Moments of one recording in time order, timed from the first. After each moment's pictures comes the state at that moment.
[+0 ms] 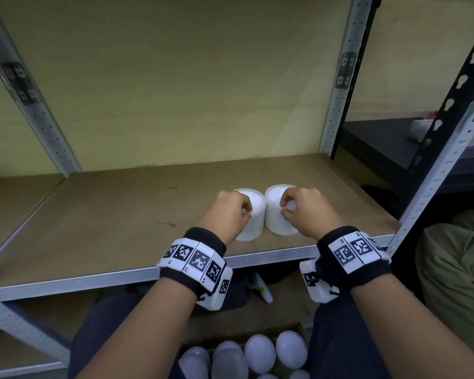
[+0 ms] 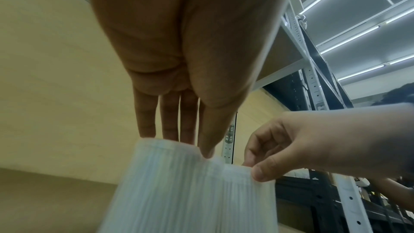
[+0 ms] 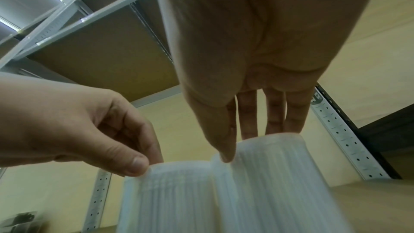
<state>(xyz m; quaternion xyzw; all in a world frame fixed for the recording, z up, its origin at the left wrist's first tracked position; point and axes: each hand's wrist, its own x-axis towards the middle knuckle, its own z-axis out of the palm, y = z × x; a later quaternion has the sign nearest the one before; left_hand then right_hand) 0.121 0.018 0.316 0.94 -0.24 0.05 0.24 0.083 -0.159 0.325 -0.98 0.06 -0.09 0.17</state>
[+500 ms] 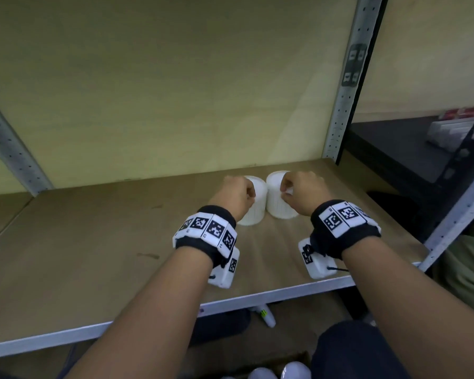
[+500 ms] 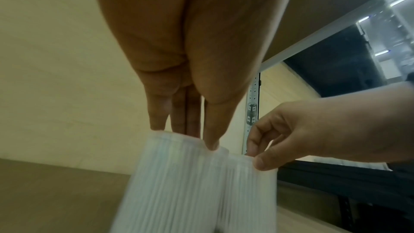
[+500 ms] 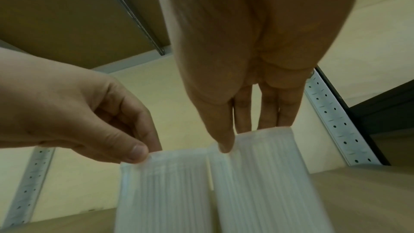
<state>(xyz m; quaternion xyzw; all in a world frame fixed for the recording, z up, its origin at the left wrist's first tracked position) 0.235 -0.033 0.320 0.94 -0.22 0.01 0.26 0.205 -0.200 0.319 -0.98 0.07 -0.08 0.14</state>
